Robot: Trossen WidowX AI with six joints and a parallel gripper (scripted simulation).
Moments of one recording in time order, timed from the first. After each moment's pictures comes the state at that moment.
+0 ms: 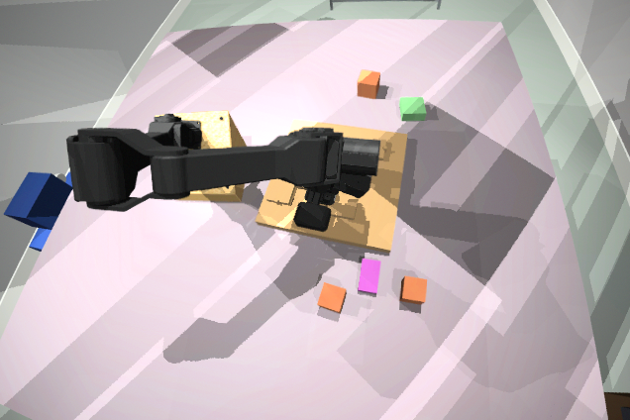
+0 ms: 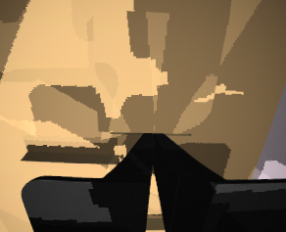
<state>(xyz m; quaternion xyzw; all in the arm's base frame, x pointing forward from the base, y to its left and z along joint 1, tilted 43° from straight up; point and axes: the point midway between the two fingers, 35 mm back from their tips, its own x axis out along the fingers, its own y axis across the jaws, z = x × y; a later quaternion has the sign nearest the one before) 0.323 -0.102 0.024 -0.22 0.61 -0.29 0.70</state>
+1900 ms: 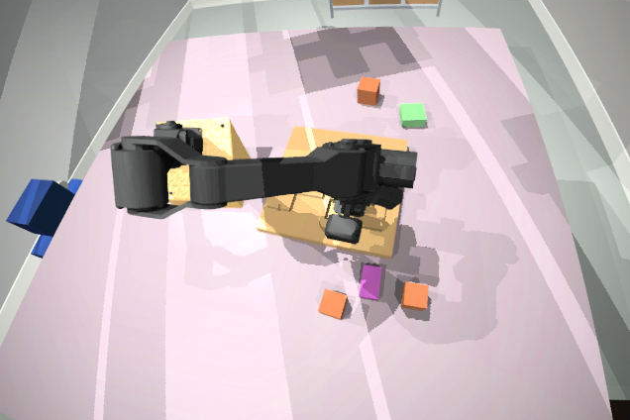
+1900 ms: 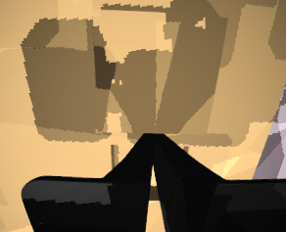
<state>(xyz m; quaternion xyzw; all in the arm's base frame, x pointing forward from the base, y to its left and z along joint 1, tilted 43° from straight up) 0.380 -0.104 0.033 -0.22 0.61 -0.29 0.70</state>
